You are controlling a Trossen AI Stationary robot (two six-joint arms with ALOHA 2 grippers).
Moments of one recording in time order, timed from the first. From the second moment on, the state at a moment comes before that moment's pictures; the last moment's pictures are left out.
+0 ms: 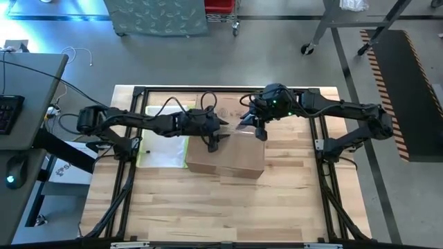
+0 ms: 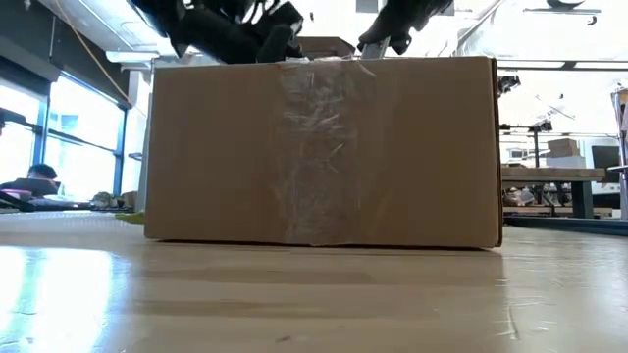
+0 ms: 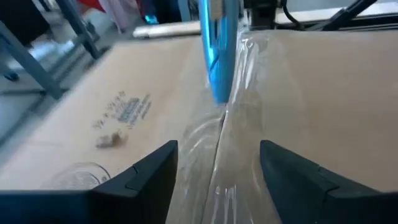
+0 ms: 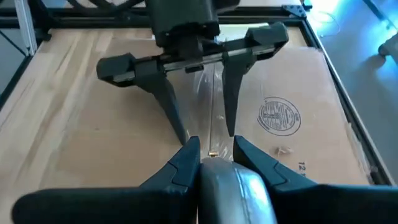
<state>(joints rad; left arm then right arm) 0.12 1.53 0.92 0.17 -0.07 0.13 -0.21 1.37 1.28 -0.55 -0.16 -0.14</state>
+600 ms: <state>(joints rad) 0.16 1.56 0.93 0.09 -0.03 0.09 -0.22 1.38 1.28 -0.71 -0.11 -0.13</state>
